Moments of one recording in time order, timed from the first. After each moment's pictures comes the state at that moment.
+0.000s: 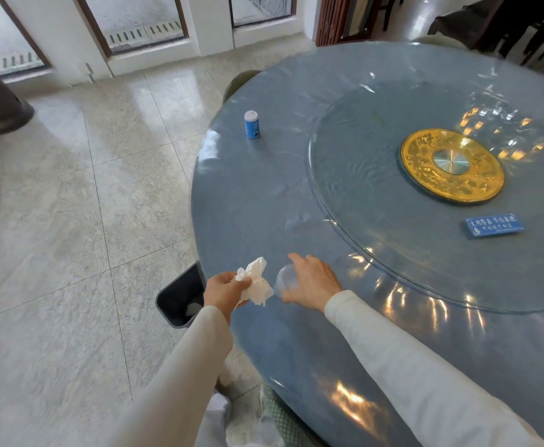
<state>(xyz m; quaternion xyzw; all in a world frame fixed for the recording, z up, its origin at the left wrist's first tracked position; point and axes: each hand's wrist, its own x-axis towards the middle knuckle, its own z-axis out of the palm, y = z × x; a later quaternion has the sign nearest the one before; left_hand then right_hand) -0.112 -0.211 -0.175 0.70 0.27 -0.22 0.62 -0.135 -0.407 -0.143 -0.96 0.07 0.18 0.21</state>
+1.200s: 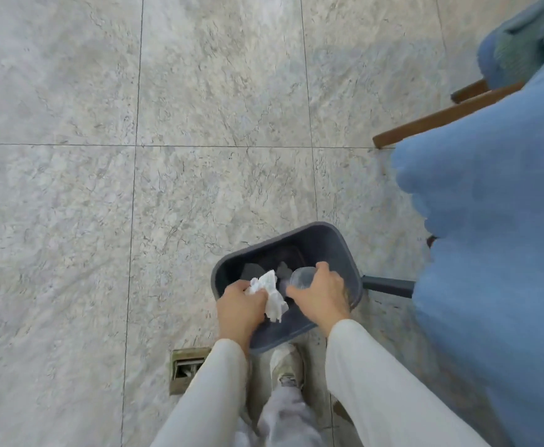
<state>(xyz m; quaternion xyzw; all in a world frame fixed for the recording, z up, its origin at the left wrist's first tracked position) 0.073 0.070 -0.682 0.69 0.44 -0.27 0.50 0.117 -0.065 -0.673 -0.88 0.21 0.37 0.21</state>
